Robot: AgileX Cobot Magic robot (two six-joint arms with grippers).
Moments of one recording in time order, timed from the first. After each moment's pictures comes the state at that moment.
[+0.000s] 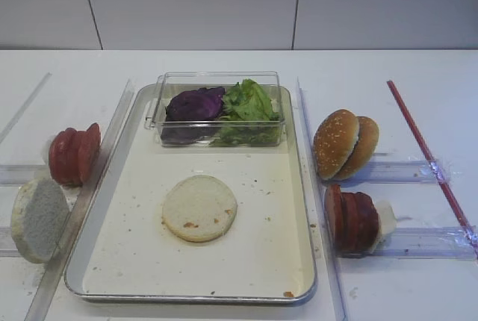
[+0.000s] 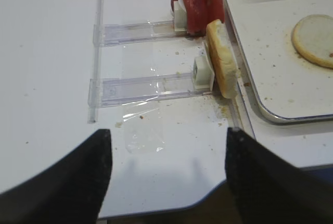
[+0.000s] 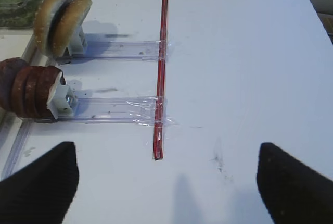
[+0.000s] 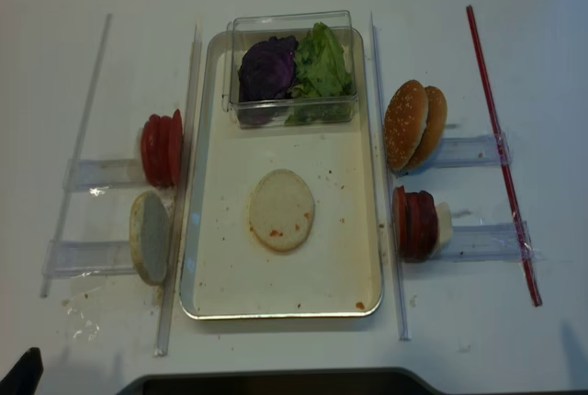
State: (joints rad) left arm -0.07 -0.02 -0.49 0.05 1.18 -0.07; right arm 0.02 -0.02 -0.46 0.07 1.14 0.01
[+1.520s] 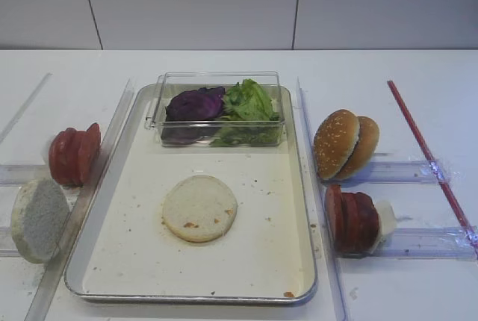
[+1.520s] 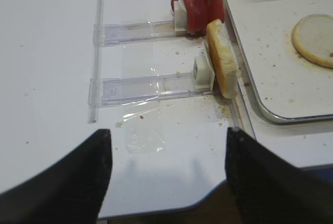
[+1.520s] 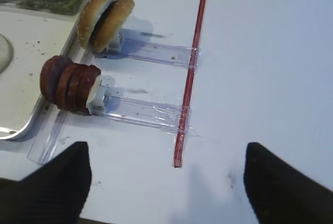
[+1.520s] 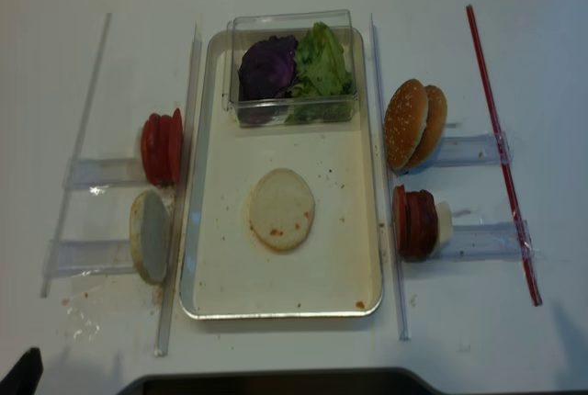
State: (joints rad) left arm -0.07 -0.02 -0.49 0.05 1.18 -0.07; right arm 0.02 0.26 -0.67 0.17 1.18 -0.17
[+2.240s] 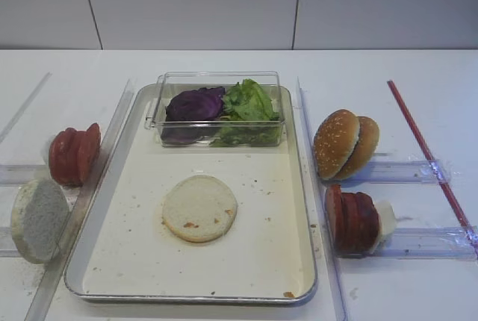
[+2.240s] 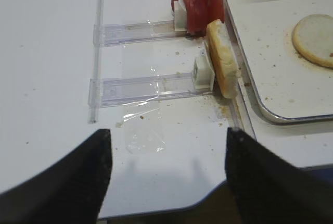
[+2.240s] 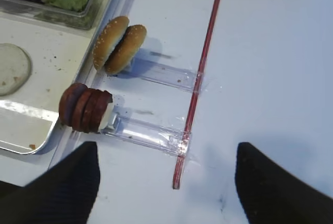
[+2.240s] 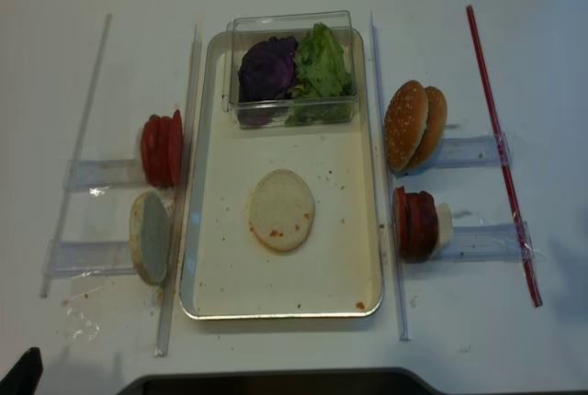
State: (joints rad) left arm -0.07 -0.02 -0.49 0.05 1.18 -0.07; right arm 0.02 0.62 -1.01 0.21 1.27 -0.23
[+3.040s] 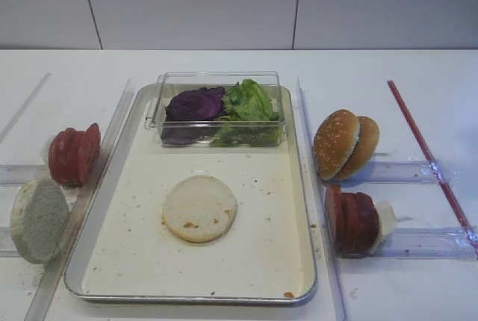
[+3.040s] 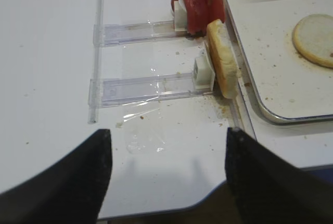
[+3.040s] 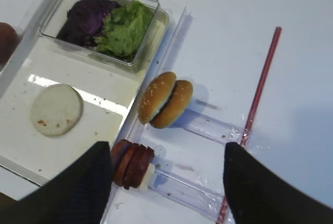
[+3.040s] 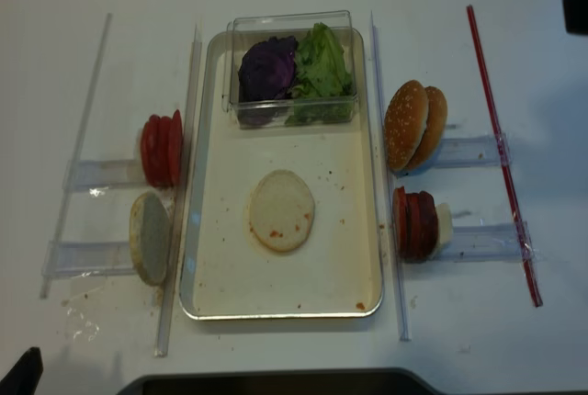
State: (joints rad) left arm -0.07 -0.02 -0.49 0.05 1.18 -0.07; right arm 0.02 1.04 -1.32 0.39 1.27 -0.33
